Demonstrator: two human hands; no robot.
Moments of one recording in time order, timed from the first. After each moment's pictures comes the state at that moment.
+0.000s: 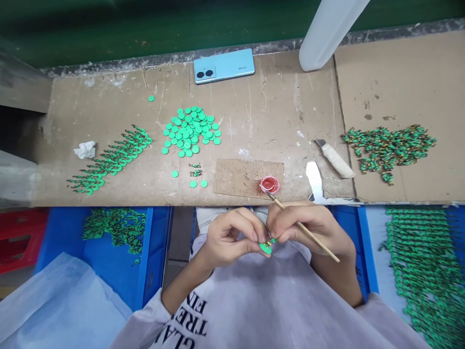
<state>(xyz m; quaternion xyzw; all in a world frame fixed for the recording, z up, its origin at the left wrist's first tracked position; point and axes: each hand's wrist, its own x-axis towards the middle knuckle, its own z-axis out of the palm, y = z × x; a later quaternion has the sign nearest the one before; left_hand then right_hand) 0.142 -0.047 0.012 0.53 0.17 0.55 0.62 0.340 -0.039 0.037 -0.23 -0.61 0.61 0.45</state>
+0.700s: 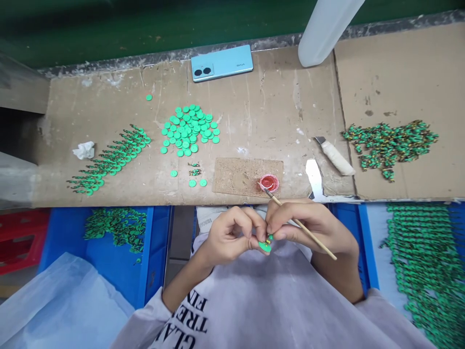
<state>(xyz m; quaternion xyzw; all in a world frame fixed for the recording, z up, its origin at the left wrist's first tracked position) 0.141 -0.049 0.013 0.48 0.17 0.51 0.70 0.344 -0.034 0.041 -0.23 -0.65 0.59 0.42</state>
